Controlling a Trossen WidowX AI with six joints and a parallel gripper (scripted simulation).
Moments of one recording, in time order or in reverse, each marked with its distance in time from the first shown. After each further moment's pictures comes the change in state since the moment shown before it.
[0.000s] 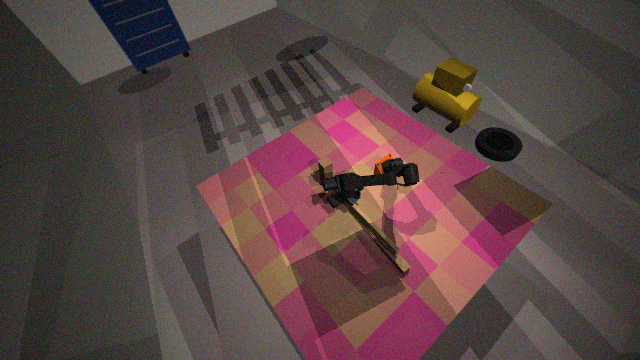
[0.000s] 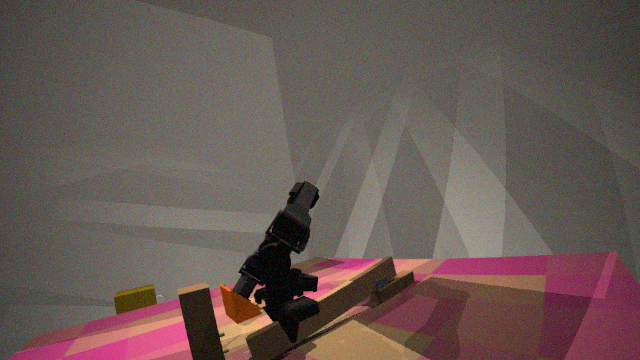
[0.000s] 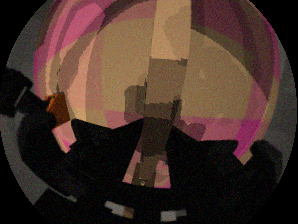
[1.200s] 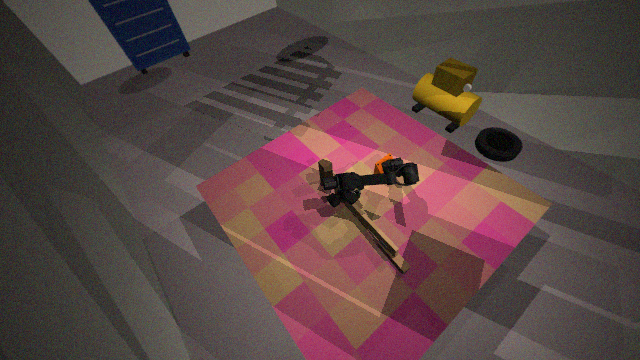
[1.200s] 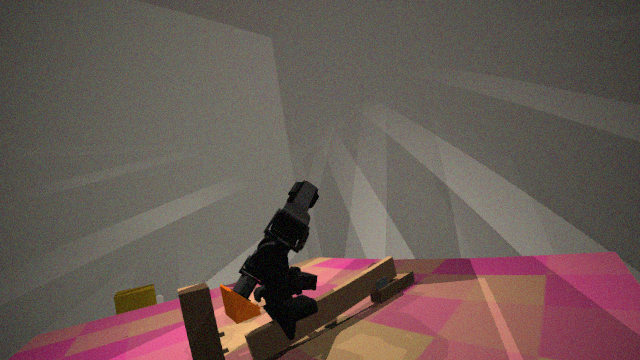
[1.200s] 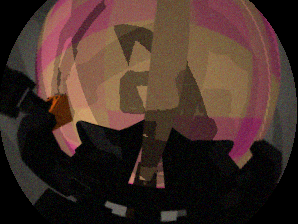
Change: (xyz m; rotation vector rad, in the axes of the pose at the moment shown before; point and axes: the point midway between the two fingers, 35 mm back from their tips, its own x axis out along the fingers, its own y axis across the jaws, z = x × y) arm -0.004 0.002 0.000 0.011 -0.004 0.009
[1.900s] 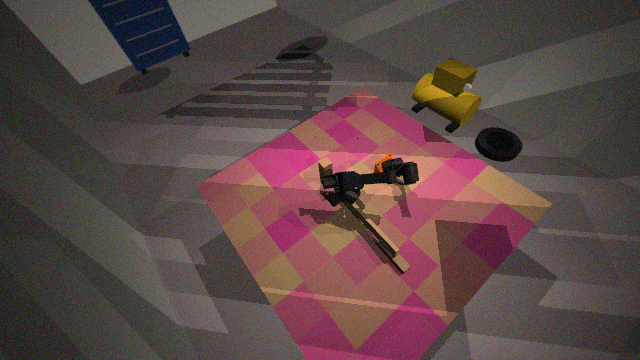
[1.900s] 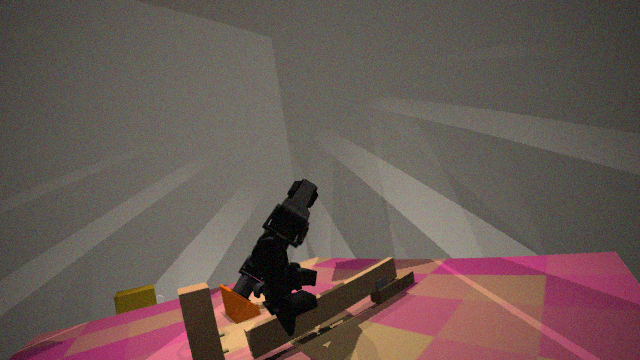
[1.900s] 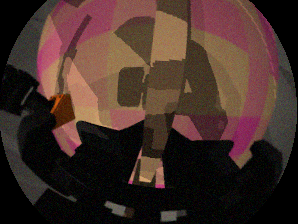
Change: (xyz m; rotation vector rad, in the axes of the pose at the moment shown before) arm -0.010 -0.002 0.000 -0.003 0.000 0.003
